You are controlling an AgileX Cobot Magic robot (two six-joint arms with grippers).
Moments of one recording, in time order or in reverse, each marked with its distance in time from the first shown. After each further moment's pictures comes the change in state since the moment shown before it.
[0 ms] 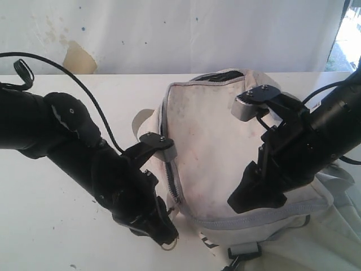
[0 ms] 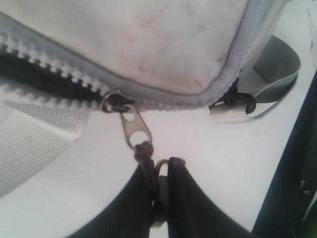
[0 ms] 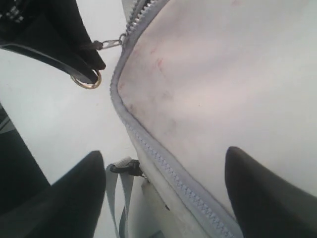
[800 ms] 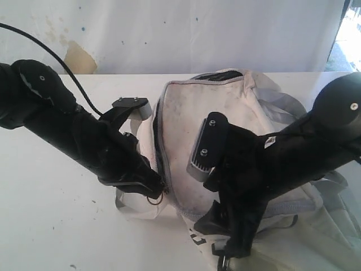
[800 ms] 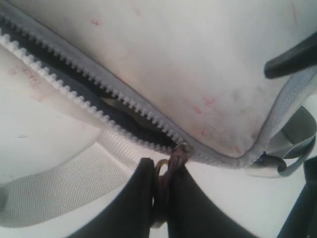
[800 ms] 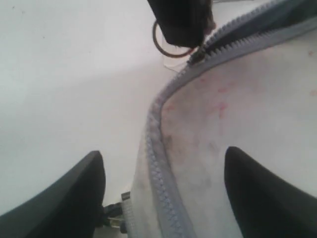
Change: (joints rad) left arm 0.120 -0.053 -0.056 0.057 -0.027 -0.158; right arm 0.258 0.000 0.116 0.041 -0.347 -0.383
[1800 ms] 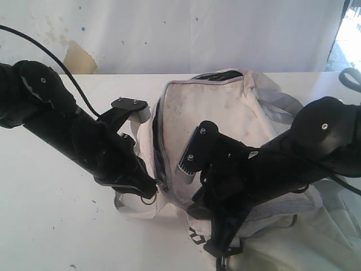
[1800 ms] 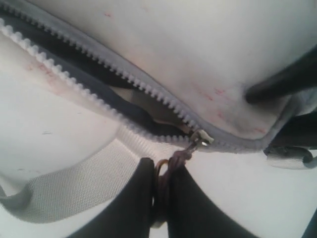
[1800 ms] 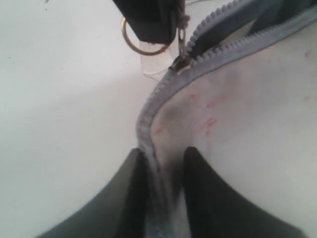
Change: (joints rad) left arm 0.000 0.000 0.000 0.079 -0.021 -0.005; right arm 0.041 0.080 0.039 0.097 -0.168 0.000
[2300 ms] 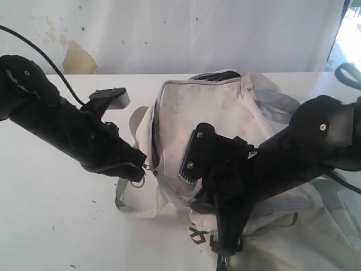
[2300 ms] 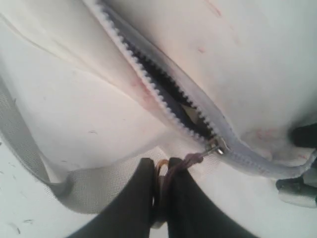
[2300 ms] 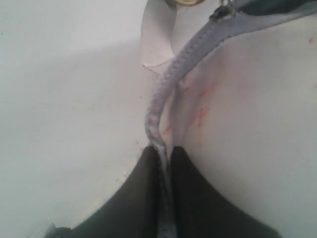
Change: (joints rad) left arm 0.096 0.000 0.000 -0.013 -0.032 -0.110; right arm 0.000 0.000 -0.006 -0.130 0.020 0.000
